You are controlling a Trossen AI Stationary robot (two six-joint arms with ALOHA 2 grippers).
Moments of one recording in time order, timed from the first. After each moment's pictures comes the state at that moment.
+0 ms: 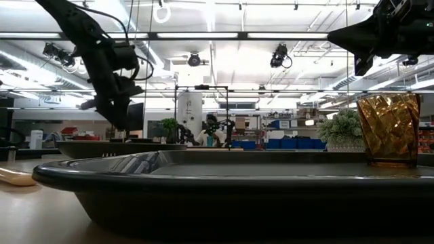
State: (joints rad) left arm 0.89 1.28 0.74 -0.53 0.00 -0.24; right arm 0.25 0.41 0.06 0.50 0.43 0.13
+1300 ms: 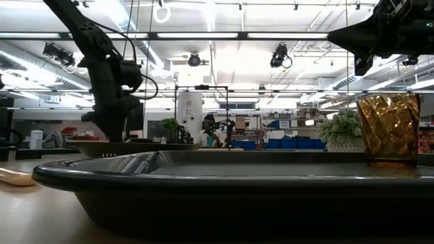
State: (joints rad) left arm 0.92 1.44 0.77 -0.62 0.11 -0.12; right arm 0.25 0.41 0.06 0.50 0.43 0.13
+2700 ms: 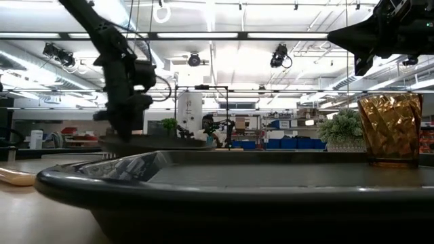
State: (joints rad) left arm 0.81 1.54 0.90 -0.70 0.13 -0.22; right arm 0.25 0.41 0.06 0.50 0.43 0.13
